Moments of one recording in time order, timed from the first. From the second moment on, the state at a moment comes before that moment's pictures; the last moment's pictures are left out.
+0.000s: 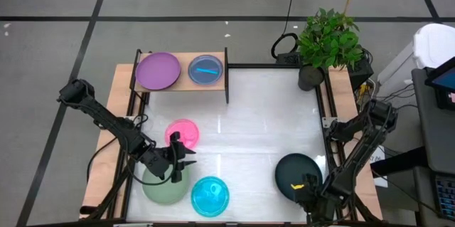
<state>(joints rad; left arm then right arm) -0.66 1.25 0.65 -0.15 -0.56 -0.55 1.07 1.58 0.92 -0.55 0.10 1.19</state>
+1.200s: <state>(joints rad) -0.66 1.25 0.65 -0.06 -0.60 -0.32 0.85 1.61 1.06 -0.75 0.39 0.13</state>
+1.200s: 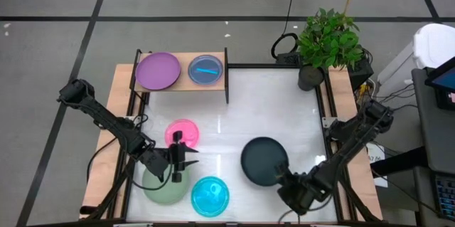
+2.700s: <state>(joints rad) -0.36 1.29 0.65 0.02 -0.23 0.82 0.21 1.61 1.06 -0.47 -0.17 -0.75</state>
